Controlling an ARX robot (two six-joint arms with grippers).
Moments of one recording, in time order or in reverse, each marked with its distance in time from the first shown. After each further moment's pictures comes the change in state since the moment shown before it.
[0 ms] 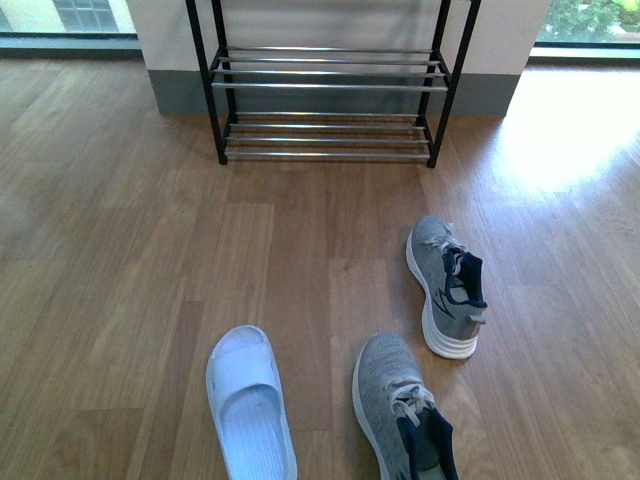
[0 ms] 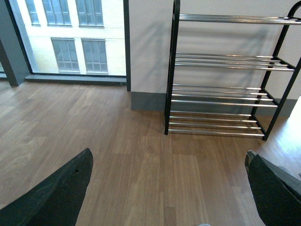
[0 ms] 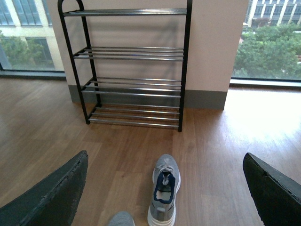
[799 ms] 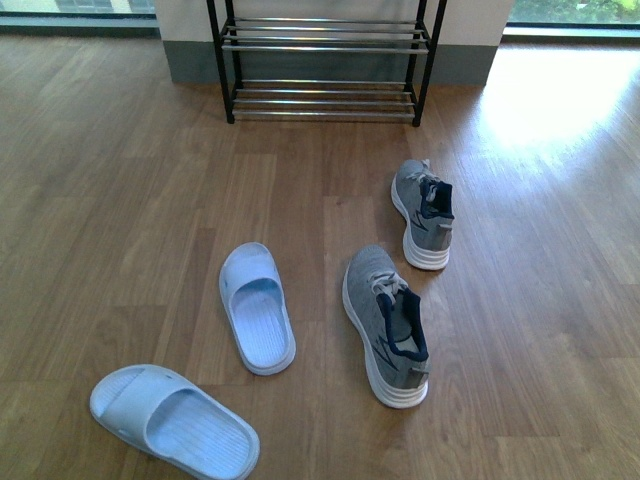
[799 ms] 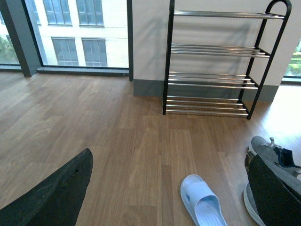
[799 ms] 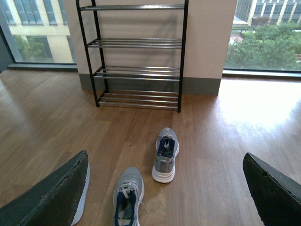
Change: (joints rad) left arm 0.000 0.000 0.000 0.000 0.000 0.000; right arm 0.000 0.000 0.000 0.000 0.000 0.000
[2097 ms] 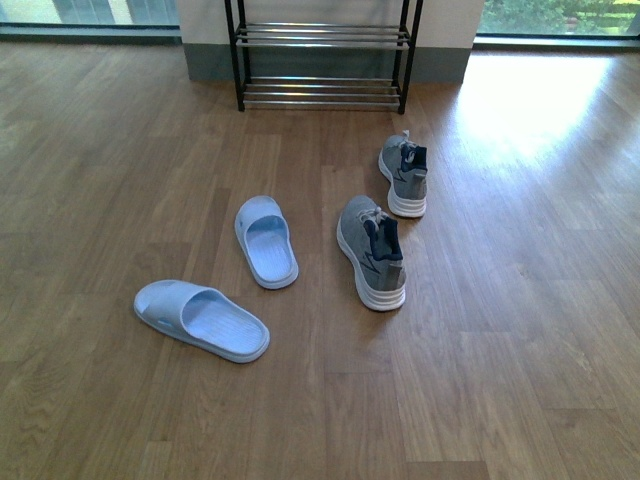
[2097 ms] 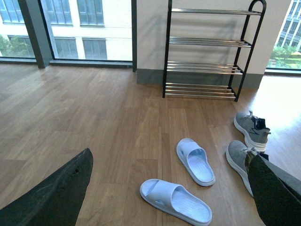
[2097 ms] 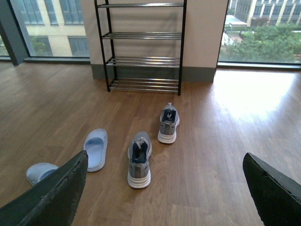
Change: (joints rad) left arm 0.000 0.000 0.000 0.000 0.000 0.000; right arm 0.000 0.000 0.000 0.000 0.000 0.000
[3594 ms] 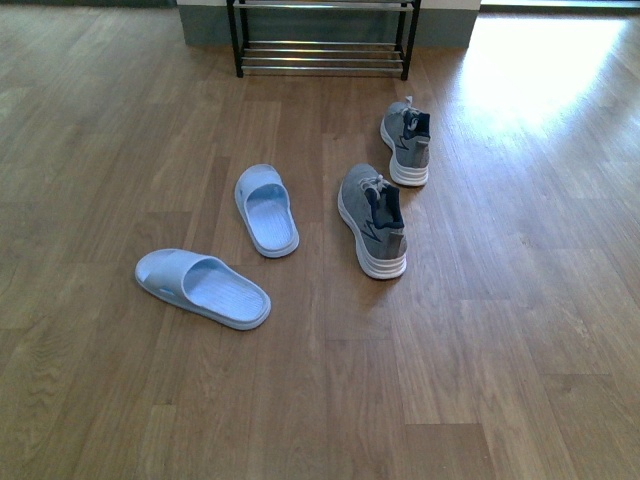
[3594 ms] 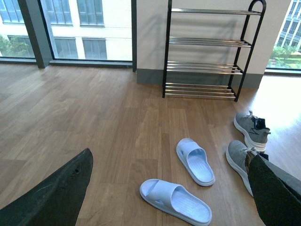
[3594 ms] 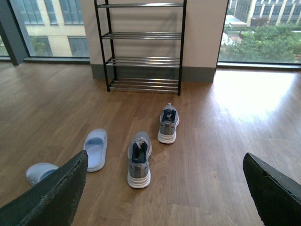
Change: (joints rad) left arm 0.000 0.000 0.000 0.000 0.000 0.000; right arm 0.000 0.000 0.000 0.000 0.000 0.000
